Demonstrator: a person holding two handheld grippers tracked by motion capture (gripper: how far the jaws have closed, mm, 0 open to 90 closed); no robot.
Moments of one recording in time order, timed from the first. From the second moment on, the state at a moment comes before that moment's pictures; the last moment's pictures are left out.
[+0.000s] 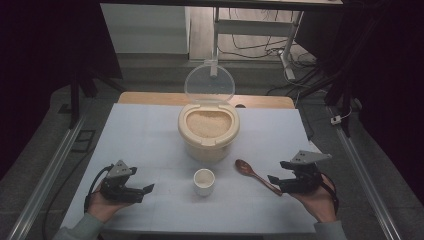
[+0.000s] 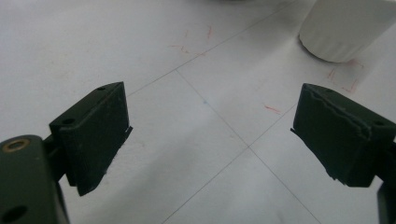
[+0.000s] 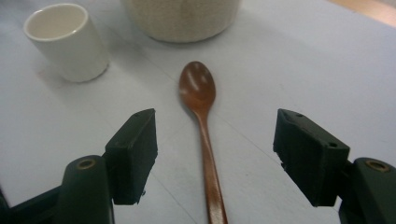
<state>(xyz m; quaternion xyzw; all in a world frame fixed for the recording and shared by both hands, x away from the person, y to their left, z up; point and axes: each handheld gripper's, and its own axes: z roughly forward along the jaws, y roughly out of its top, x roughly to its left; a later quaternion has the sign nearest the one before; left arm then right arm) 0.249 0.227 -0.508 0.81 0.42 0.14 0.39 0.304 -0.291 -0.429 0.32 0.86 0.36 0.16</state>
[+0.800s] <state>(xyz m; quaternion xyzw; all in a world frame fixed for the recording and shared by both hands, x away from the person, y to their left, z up) 0.250 0.224 -0.511 0.81 0.42 0.13 0.38 0.332 -0.256 -0.445 0.31 0.92 0.22 0.09</state>
